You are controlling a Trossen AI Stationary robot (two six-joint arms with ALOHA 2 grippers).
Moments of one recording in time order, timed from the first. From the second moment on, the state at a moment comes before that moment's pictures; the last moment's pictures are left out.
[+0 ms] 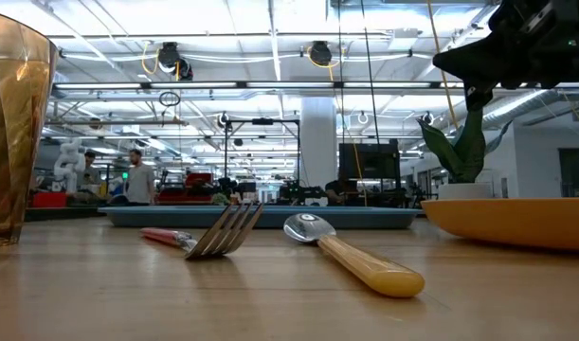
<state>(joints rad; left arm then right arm) -0.88 1.54 1.49 -1.35 -0.27 -0.63 0.12 0.47 0.06 0.45 0.19 0.19</state>
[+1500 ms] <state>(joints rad) -0.85 1.62 1.35 -1.31 -0.26 -0.62 0.11 0.47 0.06 0.45 0.19 0.18</state>
